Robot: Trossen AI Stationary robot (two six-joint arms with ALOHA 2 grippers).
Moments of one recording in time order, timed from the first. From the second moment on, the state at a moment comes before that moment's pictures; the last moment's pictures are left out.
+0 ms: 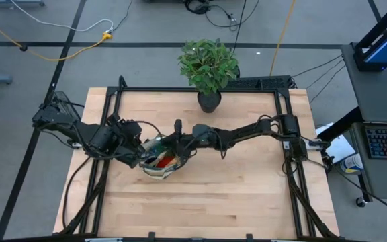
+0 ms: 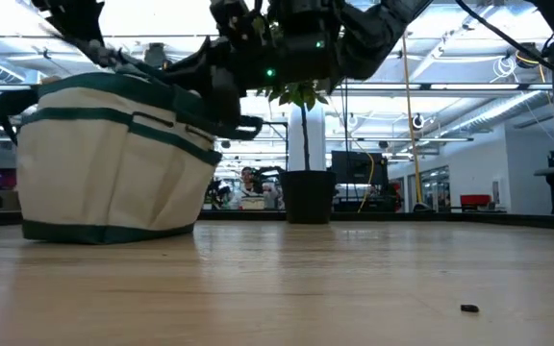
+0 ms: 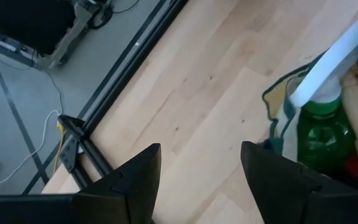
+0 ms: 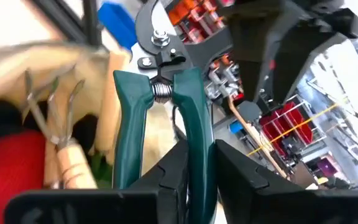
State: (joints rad) left arm -0.39 1.26 1.23 -1.57 -0.73 -0.99; right arm 0.00 2.05 1.29 0.68 -0.02 -0.88
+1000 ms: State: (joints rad) left arm -0.40 1.26 1.23 -1.57 -0.71 -1.06; right arm 0.07 2.02 1.28 0.44 0.25 -1.24
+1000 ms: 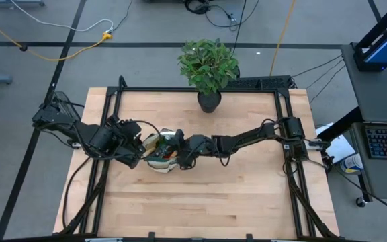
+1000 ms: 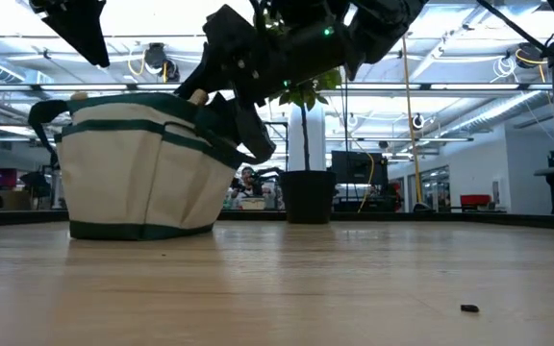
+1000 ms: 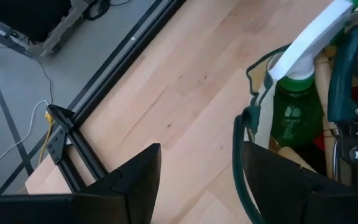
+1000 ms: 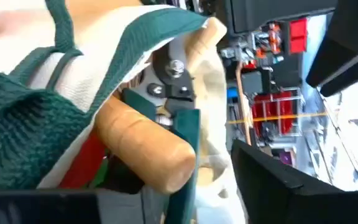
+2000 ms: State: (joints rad) left arm -0.60 1.26 1.11 -1.56 -0.56 -1.13; right arm 0.12 1.71 1.14 -0.09 0.31 -0.77
